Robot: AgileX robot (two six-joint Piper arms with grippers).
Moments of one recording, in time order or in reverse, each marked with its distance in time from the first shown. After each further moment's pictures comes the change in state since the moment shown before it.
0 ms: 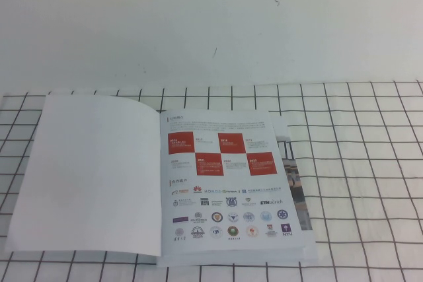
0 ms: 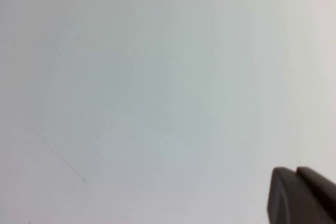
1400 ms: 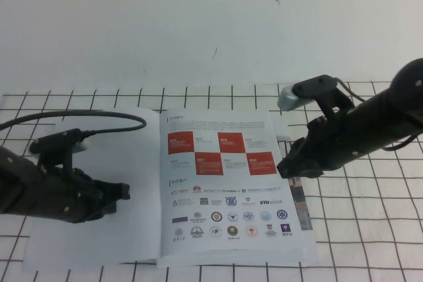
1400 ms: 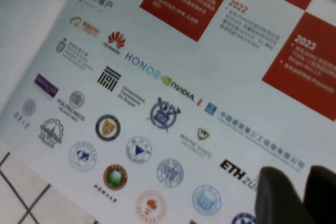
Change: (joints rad) right arm 0.326 1.774 -0.849 0.727 0.600 -0.695; left arm 0.000 1.525 -0.234 -0.856 0.149 0.953
